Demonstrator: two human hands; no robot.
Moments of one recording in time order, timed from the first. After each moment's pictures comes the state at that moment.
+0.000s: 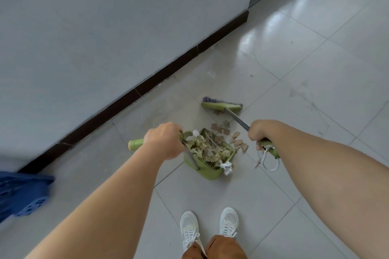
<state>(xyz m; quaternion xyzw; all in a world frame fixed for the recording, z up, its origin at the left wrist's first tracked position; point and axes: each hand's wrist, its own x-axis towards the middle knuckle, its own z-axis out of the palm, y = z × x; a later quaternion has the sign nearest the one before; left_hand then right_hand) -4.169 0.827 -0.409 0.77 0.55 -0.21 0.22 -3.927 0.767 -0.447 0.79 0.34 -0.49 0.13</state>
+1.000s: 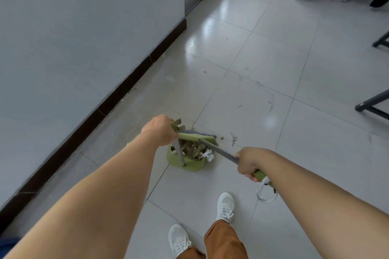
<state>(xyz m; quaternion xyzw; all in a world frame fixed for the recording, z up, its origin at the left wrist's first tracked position) -4.203 0.809 -0.407 0.82 0.46 -0.18 0.28 -4.062 0.612 -0.415 0.76 0.30 -0.52 0.24</state>
